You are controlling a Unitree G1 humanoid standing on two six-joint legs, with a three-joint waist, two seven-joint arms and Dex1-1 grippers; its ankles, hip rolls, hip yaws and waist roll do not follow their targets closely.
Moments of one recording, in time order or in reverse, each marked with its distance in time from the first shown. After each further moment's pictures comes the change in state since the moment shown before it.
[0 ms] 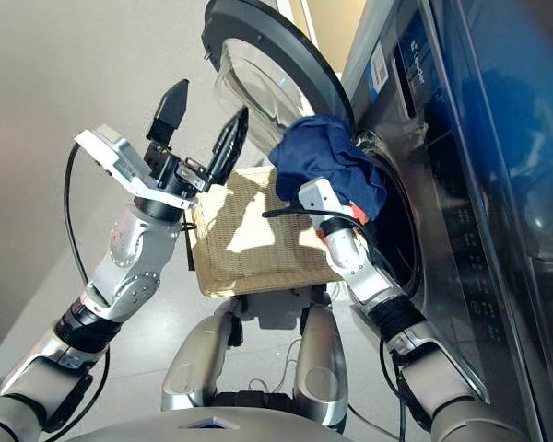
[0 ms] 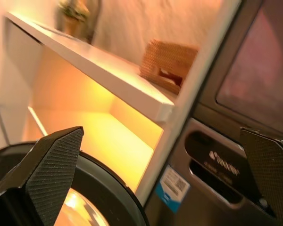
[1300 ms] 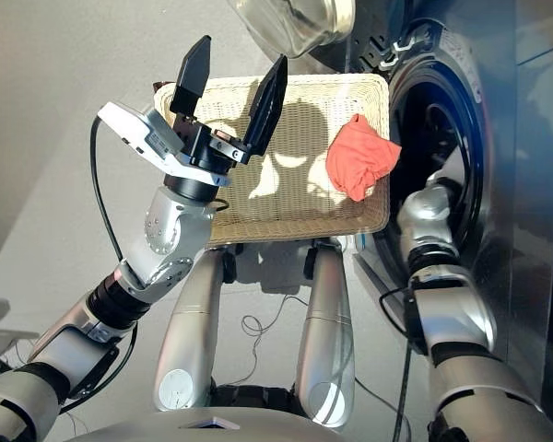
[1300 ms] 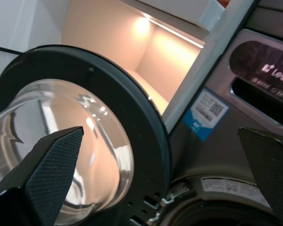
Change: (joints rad) left arm -0.182 -0.043 -0.128 0.056 0.083 -0.018 0.143; right arm -0.396 -0.160 -0.439 0.643 0.402 -0.087 -0.354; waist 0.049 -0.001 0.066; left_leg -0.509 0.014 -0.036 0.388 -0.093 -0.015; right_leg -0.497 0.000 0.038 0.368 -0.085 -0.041
